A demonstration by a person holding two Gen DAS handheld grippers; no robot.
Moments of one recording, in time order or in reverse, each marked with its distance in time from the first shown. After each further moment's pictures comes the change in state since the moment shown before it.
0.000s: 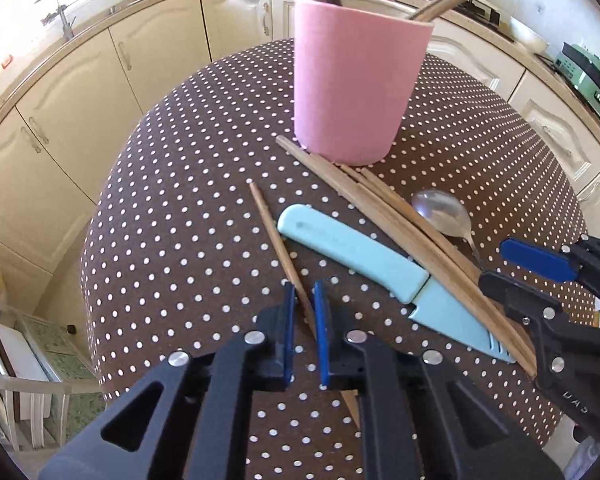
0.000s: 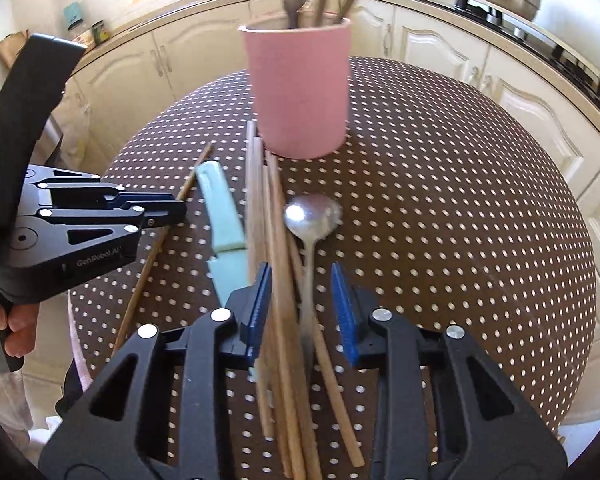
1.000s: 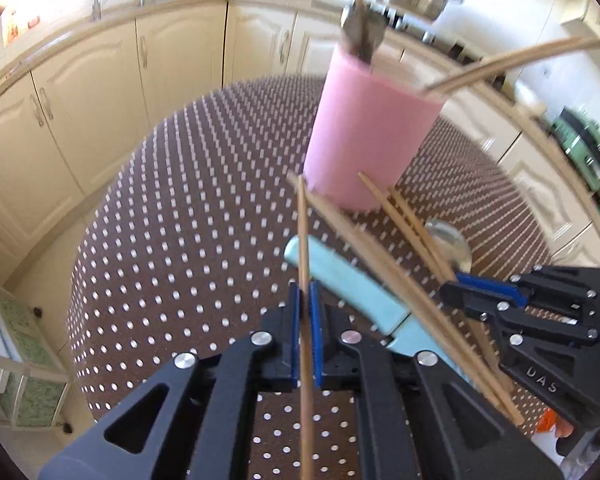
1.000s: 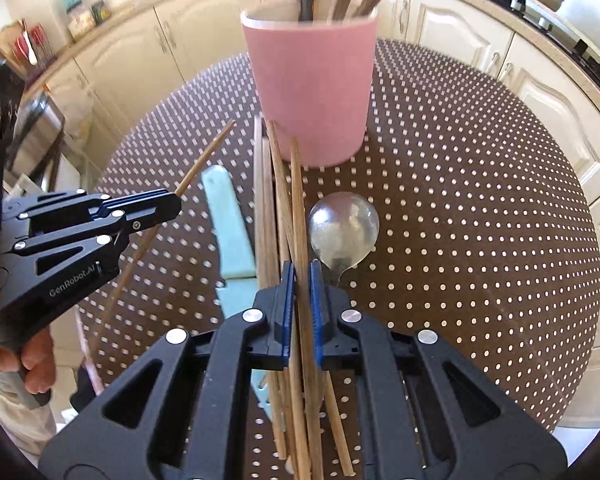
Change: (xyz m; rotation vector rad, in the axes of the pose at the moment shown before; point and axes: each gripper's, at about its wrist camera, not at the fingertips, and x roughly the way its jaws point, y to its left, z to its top) left arm -0.024 0.018 -0.004 -0.146 -0.155 -0.094; right arm 0.021 -0.014 0.041 0.005 0.106 0.038
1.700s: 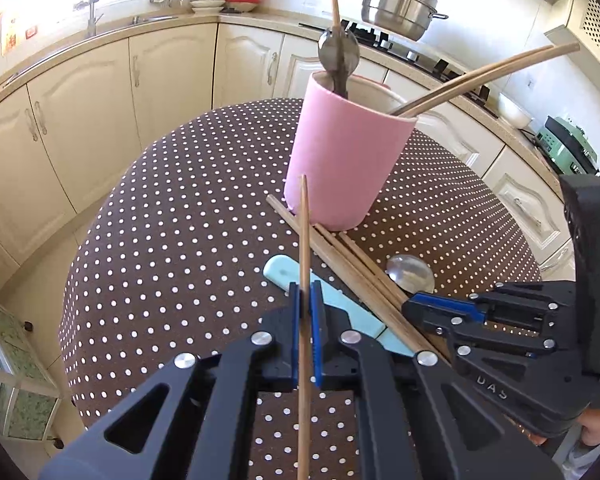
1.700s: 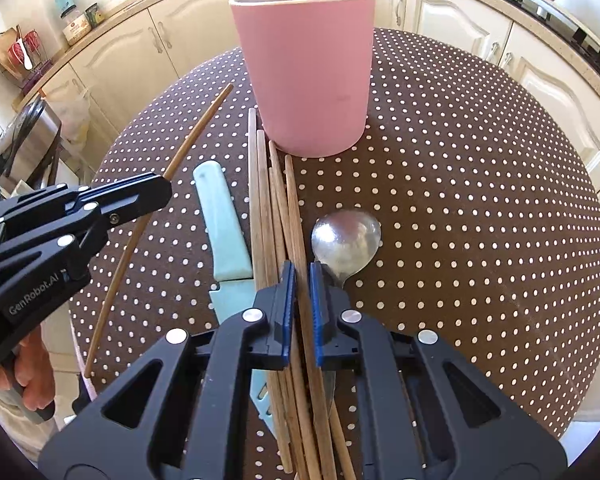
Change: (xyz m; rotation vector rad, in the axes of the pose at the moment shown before) left arm -0.001 -0.010 -0.003 0.013 -0.052 -0.027; right arm 0.021 0.009 0.002 0.011 0.018 -0.014
